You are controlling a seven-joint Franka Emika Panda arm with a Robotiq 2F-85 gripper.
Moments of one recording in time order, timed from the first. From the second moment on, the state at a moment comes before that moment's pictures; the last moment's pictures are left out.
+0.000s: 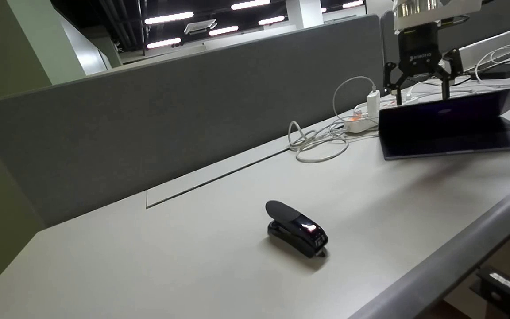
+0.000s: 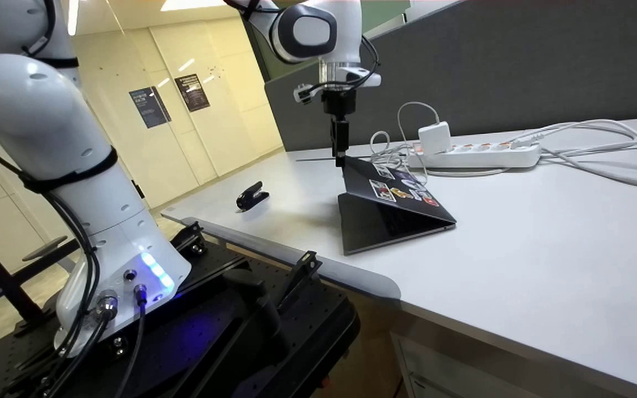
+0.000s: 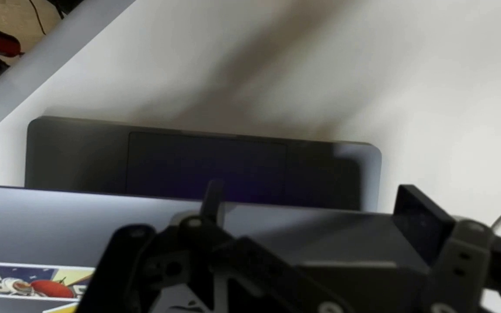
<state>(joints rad) -0.16 0.28 -0.16 -2.28 0.27 2.30 0.22</state>
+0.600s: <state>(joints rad) -0.13 0.34 -0.15 -2.37 0.24 2.53 0.22</state>
